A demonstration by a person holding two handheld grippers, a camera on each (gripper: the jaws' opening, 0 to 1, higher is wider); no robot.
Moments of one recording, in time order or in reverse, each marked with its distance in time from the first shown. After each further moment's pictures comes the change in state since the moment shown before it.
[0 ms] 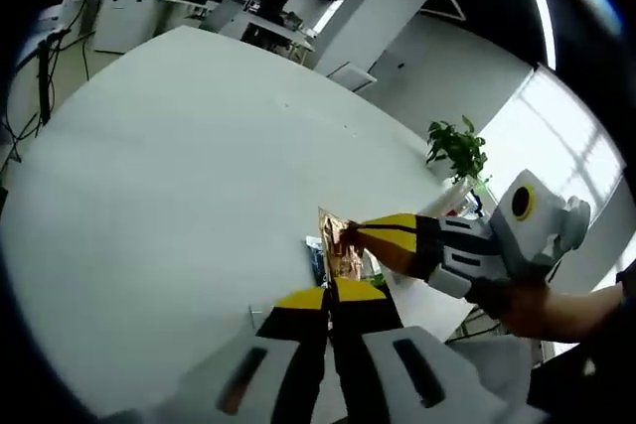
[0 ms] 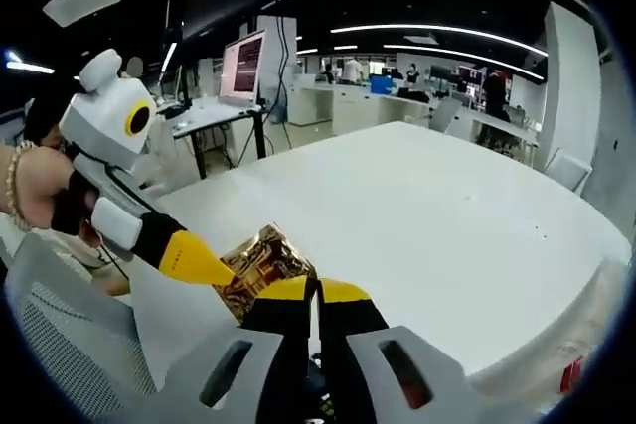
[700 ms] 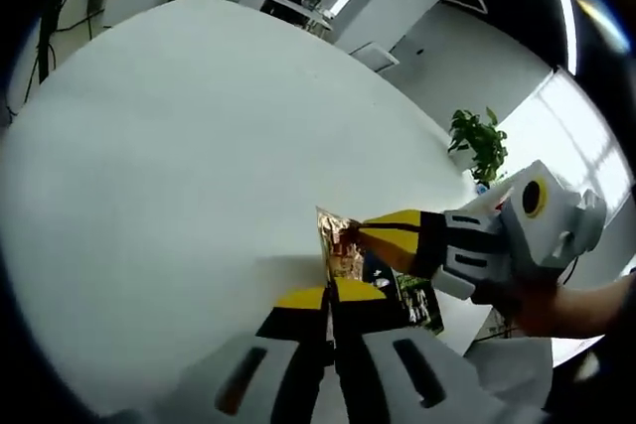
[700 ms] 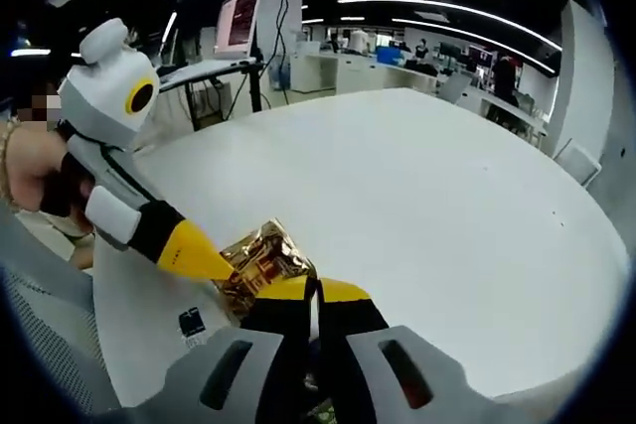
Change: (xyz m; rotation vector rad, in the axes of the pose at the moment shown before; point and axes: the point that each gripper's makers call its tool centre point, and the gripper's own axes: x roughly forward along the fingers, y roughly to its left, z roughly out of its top) left arm 0.046 0.050 -0.021 -0.055 0.087 0.041; right arm 0.051 -0.007 -0.046 -0.057 0.152 0.015
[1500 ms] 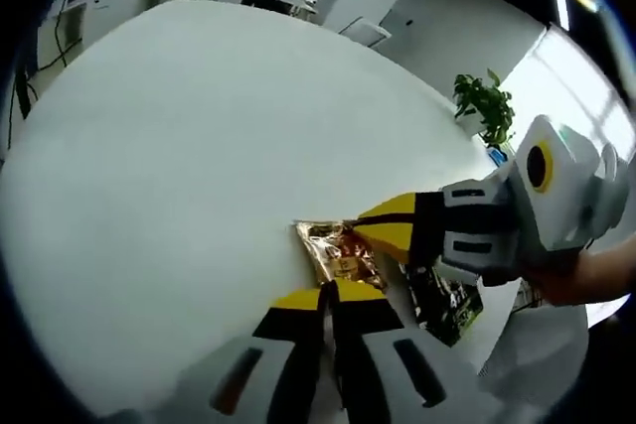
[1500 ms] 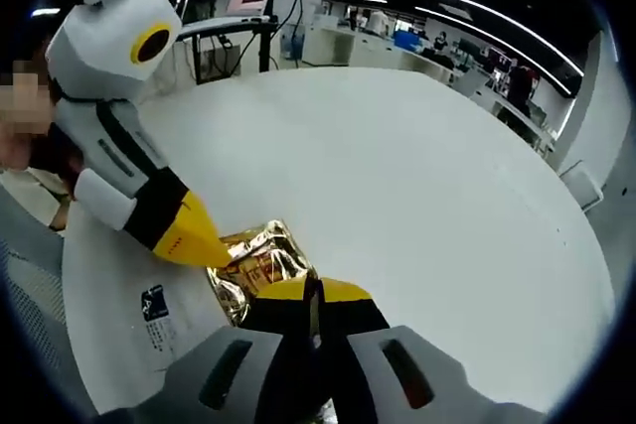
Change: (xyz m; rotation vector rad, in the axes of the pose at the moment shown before) left arm 0.015 0.015 -0.001 0.190 0.061 0.057; right arm 0.019 -0.003 -0.016 -0.103 0.099 -0.015
